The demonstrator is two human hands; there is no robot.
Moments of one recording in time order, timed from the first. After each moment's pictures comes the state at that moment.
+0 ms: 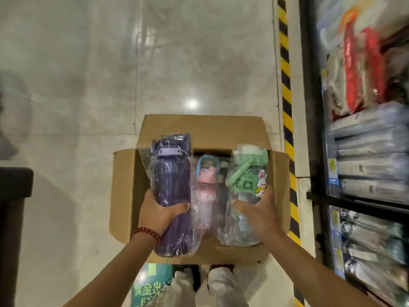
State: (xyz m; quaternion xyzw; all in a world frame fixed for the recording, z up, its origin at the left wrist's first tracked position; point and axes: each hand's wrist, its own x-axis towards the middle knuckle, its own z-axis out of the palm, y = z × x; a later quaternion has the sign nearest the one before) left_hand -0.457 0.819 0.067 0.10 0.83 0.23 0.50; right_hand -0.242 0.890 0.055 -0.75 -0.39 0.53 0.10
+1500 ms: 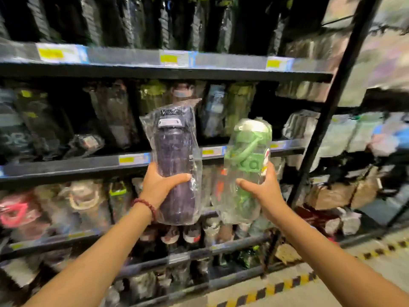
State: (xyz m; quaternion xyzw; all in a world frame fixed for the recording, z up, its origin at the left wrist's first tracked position) left_hand 0.093 0.434 0.675 0.72 0.04 0.16 0.68; right_hand 0.103 0.185 0.672 -0.76 -0.07 -0.12 0.64
